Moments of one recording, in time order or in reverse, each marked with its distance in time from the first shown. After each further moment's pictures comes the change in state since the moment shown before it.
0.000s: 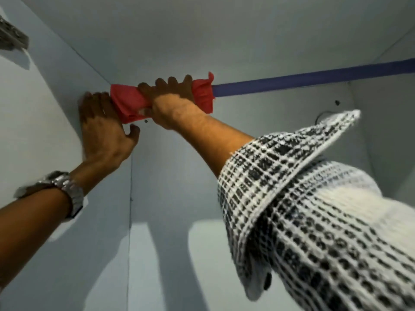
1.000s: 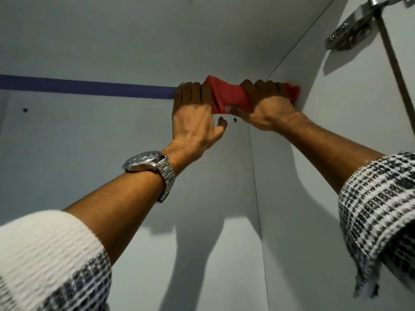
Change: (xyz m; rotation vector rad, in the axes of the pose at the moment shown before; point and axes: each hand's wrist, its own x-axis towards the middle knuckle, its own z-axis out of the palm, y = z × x) left_hand -0.022 0.407 -0.043 -0.313 -0.016 0.261; right_hand -0.192 0.365 -0.062 -0.304 -0.006 0.331
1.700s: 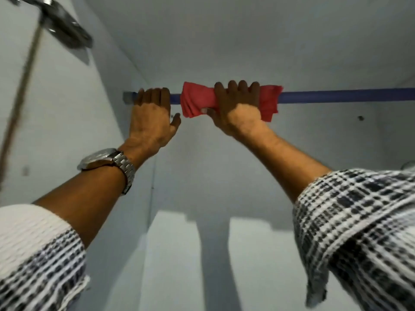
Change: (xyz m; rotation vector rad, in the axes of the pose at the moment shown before) left_hand -0.066 -0.353 -0.121 0.370 -0.189 -0.147; right_hand 0.044 -0.360 -0.036 0.185 0.156 -0.179
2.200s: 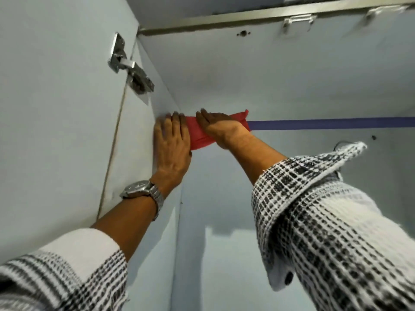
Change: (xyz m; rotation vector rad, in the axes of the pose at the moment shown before) left_hand -0.025 -0.039 -0.012 0.246 -0.060 -0.031; right_hand 0.044 -0.085 -0.049 -0.064 -0.415 -0.297
